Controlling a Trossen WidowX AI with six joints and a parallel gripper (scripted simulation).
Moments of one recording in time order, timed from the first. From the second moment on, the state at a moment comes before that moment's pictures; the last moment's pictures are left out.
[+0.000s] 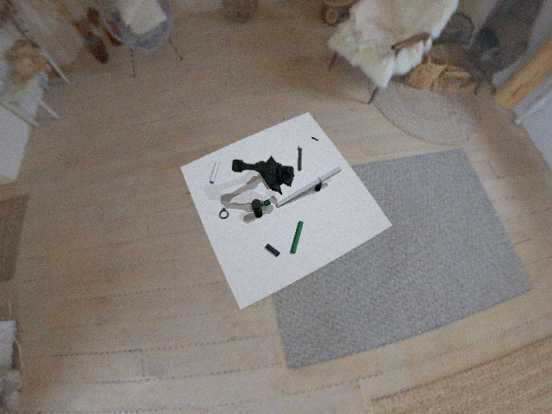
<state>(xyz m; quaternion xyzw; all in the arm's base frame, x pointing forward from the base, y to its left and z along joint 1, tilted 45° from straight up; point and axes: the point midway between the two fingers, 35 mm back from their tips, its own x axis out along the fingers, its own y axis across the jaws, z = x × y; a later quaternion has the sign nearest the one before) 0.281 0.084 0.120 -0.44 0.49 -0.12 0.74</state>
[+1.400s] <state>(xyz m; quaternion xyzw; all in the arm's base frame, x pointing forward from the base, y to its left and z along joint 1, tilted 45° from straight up) 0.306 0.072 0.010 -0.63 0.67 0.22 0.33</state>
